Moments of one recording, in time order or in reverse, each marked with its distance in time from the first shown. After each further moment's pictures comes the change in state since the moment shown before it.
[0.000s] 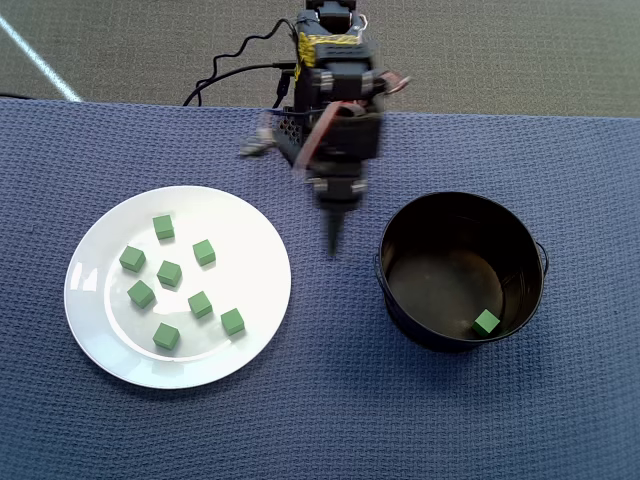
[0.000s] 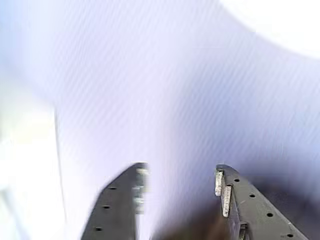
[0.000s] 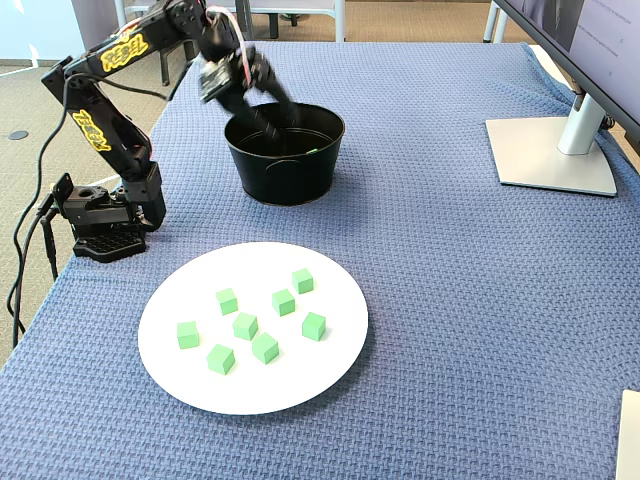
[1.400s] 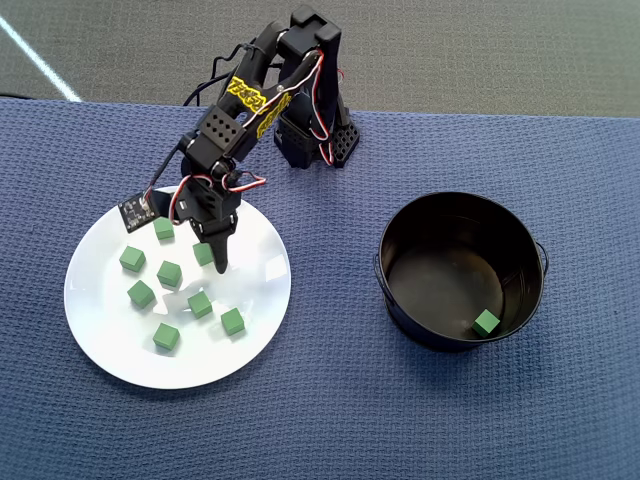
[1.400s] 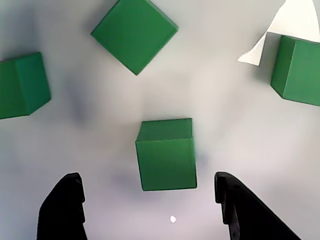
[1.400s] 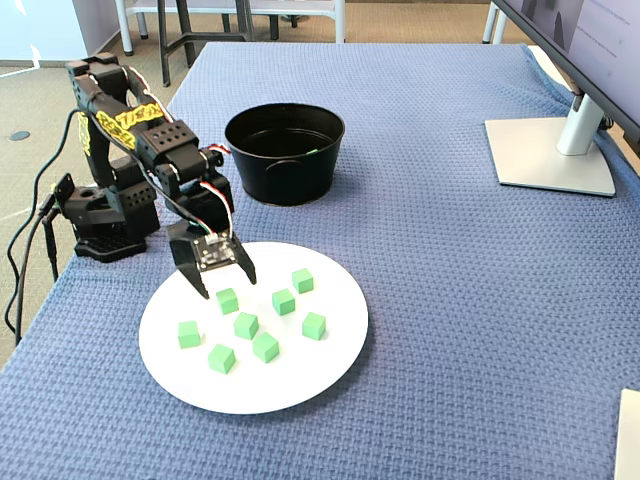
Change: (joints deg) arm 37.1 -24.8 21.8 -21.3 -59.9
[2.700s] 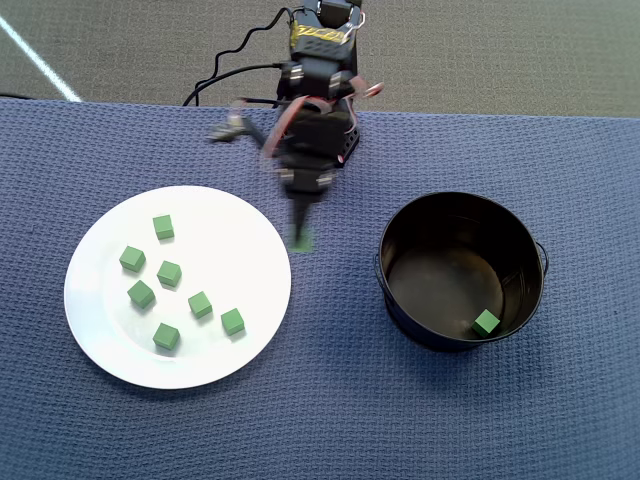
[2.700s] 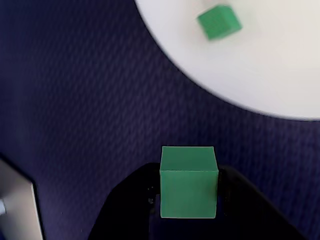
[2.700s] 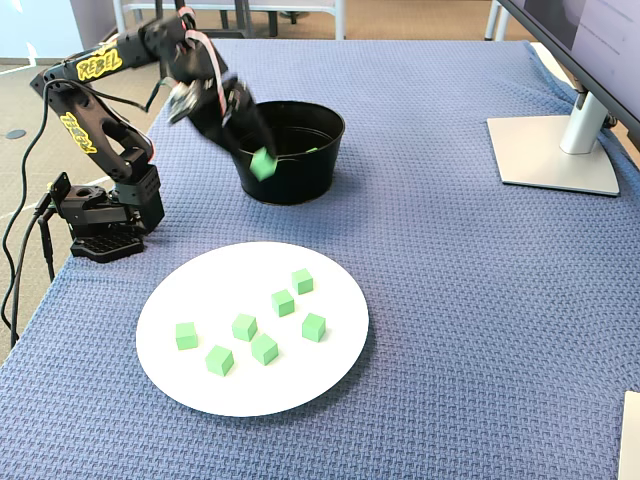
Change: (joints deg) arm -36.6 35.9 -9.4 17.1 57.9
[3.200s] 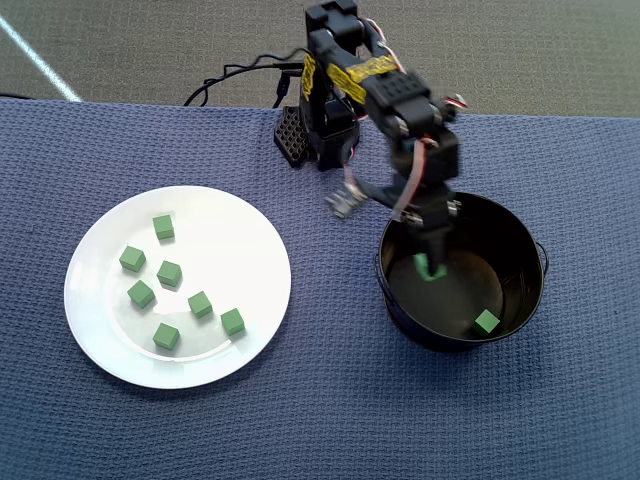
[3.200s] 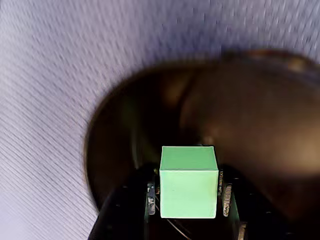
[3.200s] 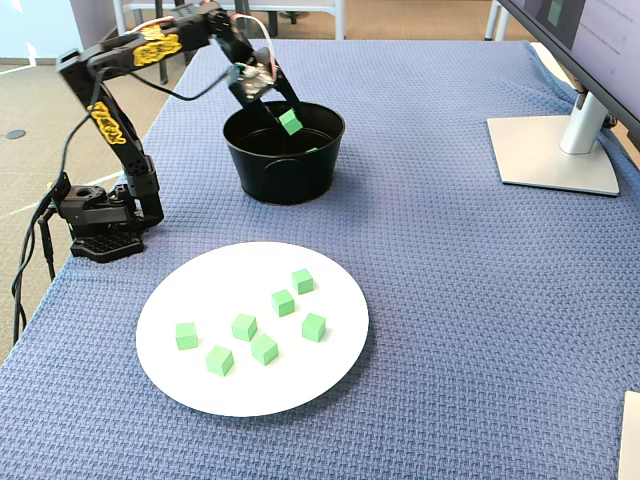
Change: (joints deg) arm -33.0 -23.6 -11.2 -7.3 14.2
